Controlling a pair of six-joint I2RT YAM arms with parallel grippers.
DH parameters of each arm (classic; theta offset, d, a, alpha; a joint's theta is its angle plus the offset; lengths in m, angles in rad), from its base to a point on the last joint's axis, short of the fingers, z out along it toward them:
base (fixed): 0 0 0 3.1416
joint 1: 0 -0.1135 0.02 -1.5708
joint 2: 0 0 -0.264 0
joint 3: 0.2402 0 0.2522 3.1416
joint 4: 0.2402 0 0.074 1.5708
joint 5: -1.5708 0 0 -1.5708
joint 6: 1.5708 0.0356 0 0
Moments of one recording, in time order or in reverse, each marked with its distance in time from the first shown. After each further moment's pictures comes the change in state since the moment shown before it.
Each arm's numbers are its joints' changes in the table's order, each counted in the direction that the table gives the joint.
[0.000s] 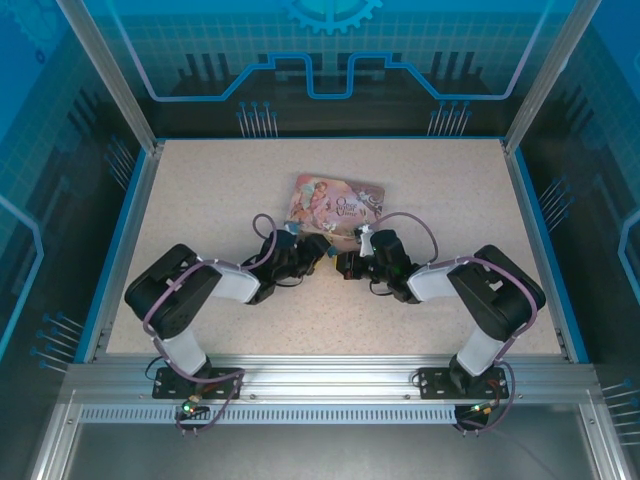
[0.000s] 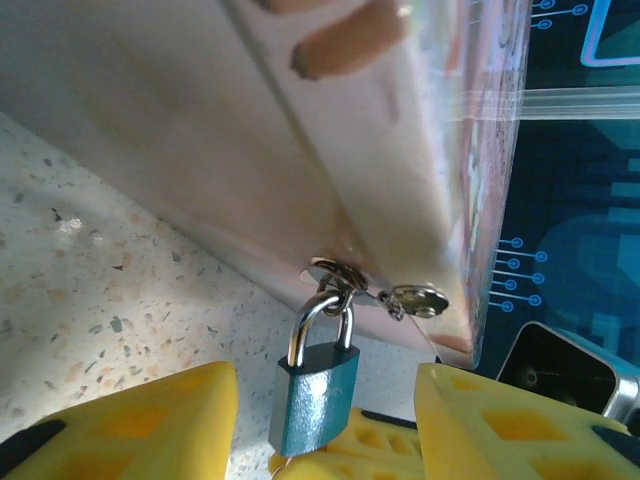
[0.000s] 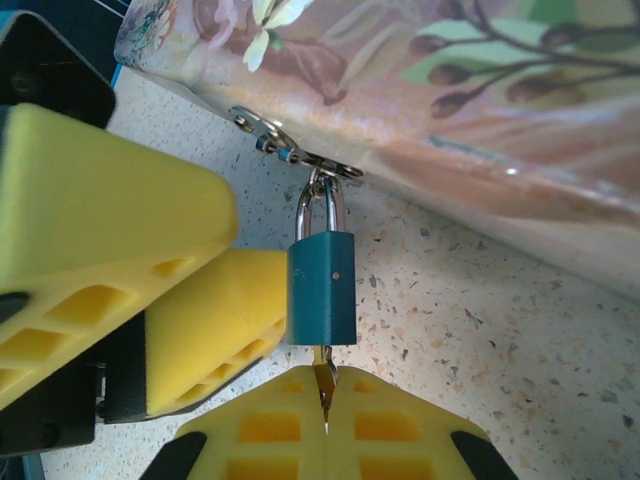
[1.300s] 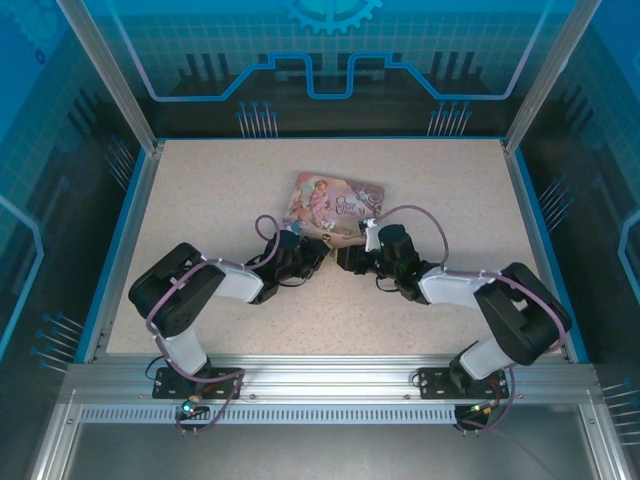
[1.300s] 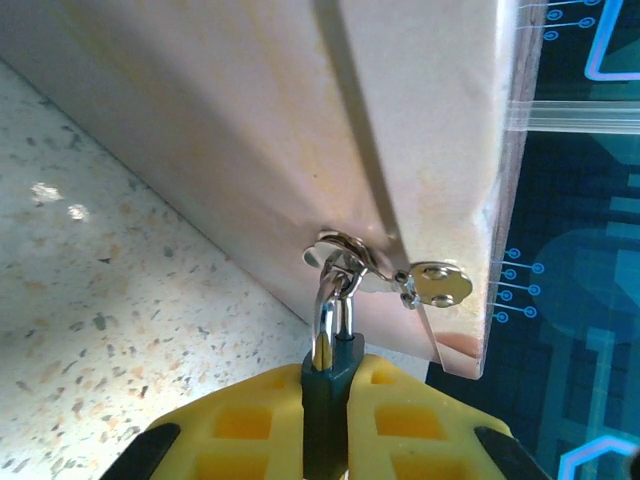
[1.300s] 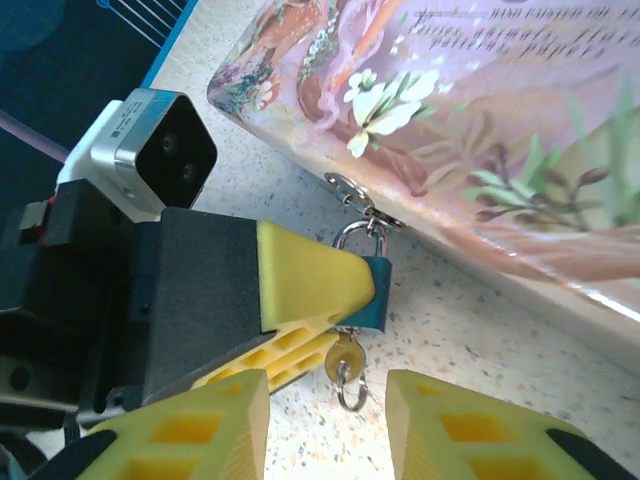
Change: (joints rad) left arm 0.020 -0.004 0.017 0.026 0.035 -0.040; right arm 0.013 0.195 -0.001 0.154 -0.048 -0.149
